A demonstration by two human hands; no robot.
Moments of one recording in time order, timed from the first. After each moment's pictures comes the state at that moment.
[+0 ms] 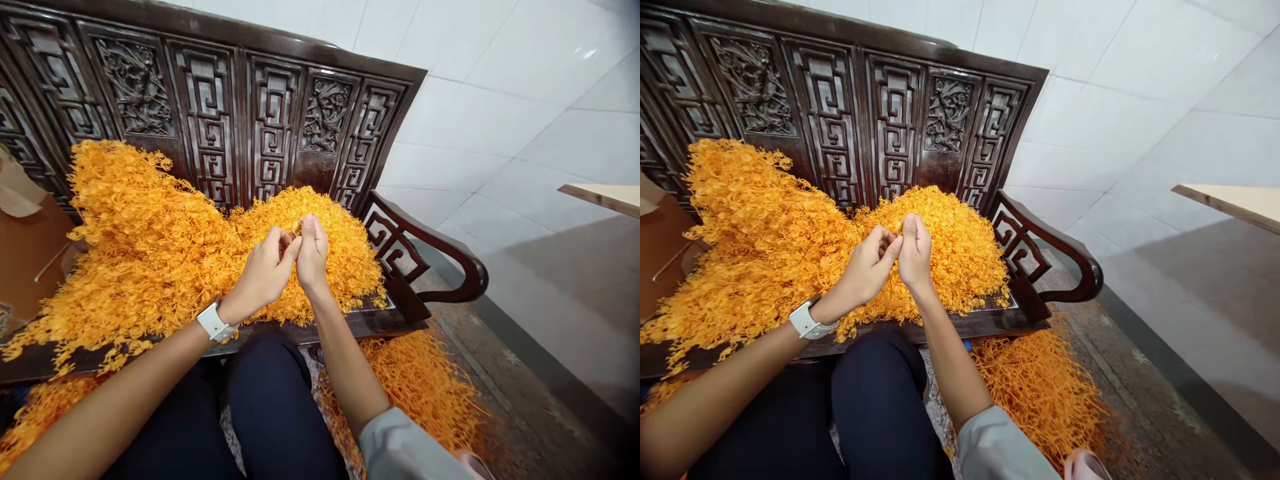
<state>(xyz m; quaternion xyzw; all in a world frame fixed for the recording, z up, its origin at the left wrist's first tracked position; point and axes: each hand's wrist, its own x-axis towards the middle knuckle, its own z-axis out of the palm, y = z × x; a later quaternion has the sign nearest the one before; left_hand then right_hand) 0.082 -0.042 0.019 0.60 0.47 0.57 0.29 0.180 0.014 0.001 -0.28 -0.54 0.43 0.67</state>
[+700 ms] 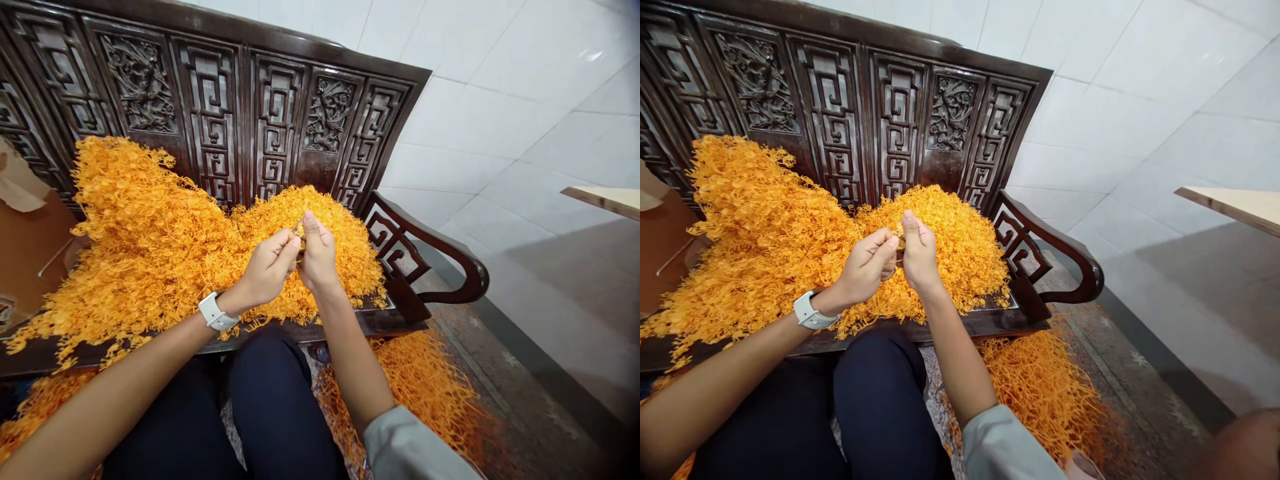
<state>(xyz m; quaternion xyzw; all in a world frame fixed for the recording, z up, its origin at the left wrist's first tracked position) 0.082 -0.049 0.022 0.53 0.31 0.60 0.52 0.189 0.009 0.017 -0.26 -0.50 0.56 0.60</state>
